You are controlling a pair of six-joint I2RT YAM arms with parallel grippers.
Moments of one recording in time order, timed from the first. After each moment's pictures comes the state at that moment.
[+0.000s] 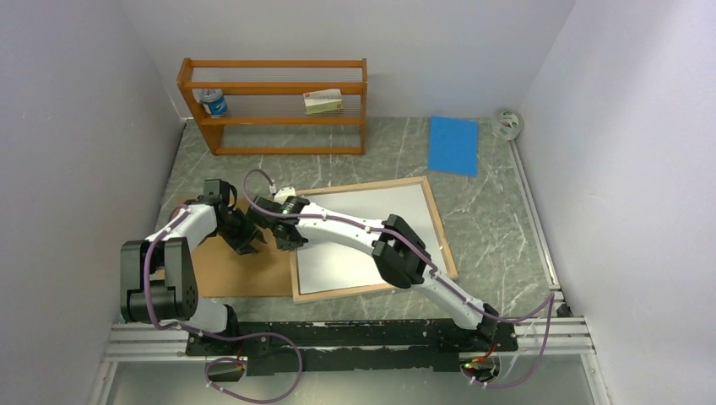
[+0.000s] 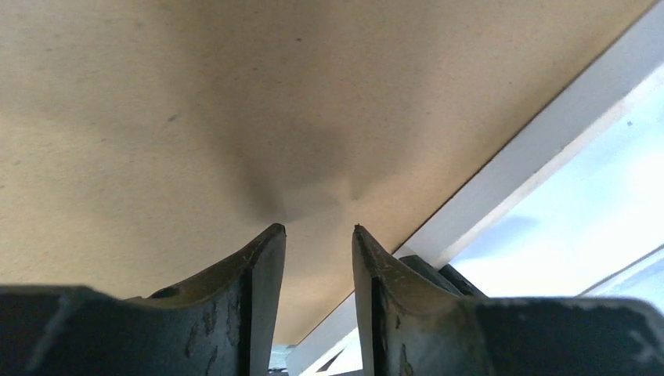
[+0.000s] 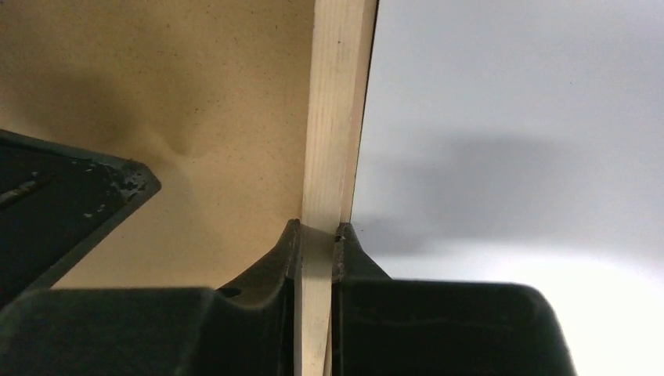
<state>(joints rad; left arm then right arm) 0.07 1.45 0.78 -0.64 0.20 -0.72 1.14 2.47 2.23 -0.99 0.32 0.85</state>
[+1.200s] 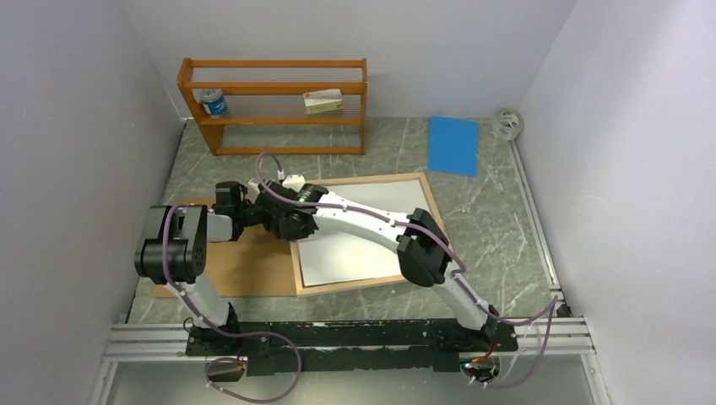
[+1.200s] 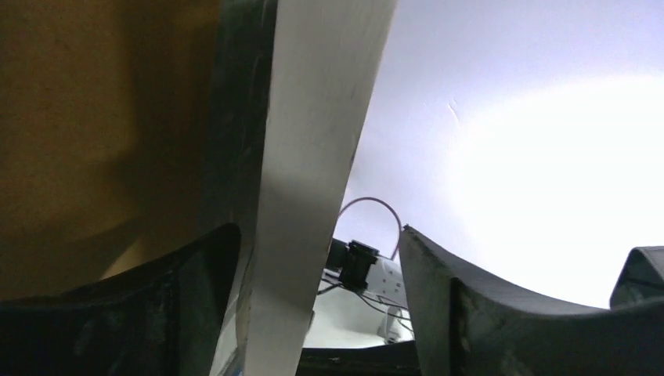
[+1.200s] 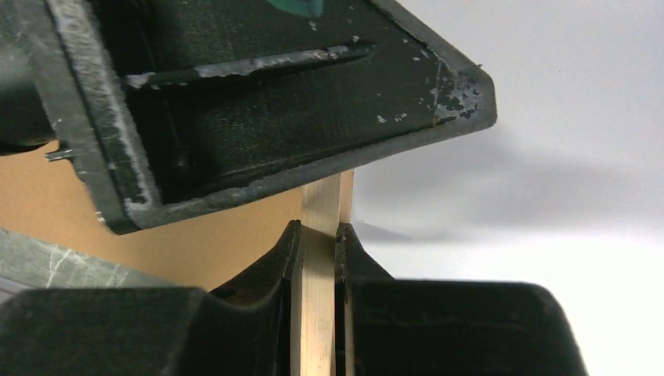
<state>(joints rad) 0.02 1.71 0.59 0.44 1.02 -1.06 1.11 2.27 2.08 -0.93 0.25 0.86</state>
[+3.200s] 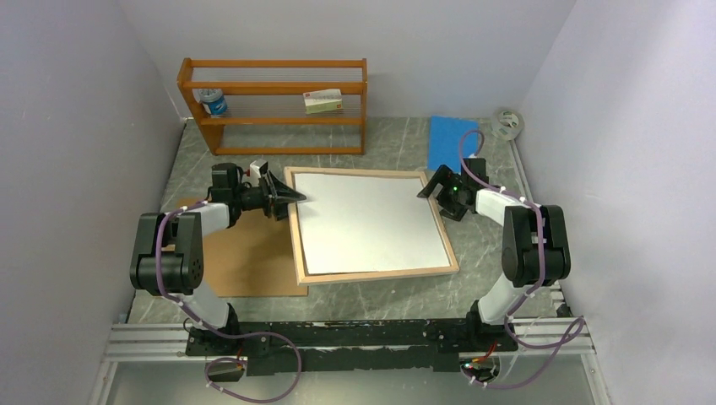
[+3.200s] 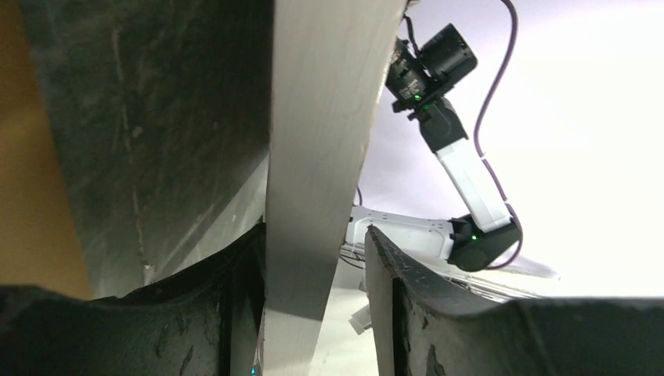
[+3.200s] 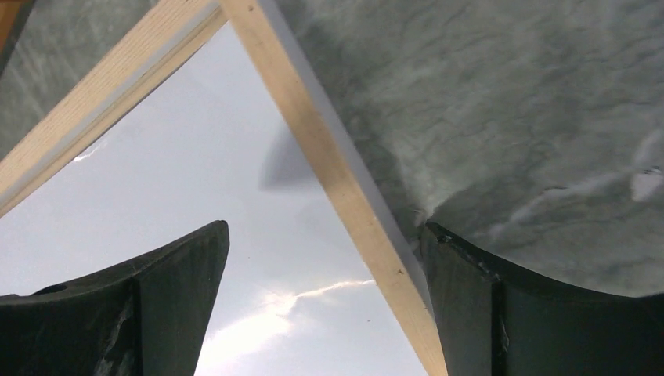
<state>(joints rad) 0.01 1.63 0.74 0.27 1.15 -1.07 0.03 1.68 0.90 -0.15 -0.22 0.65</state>
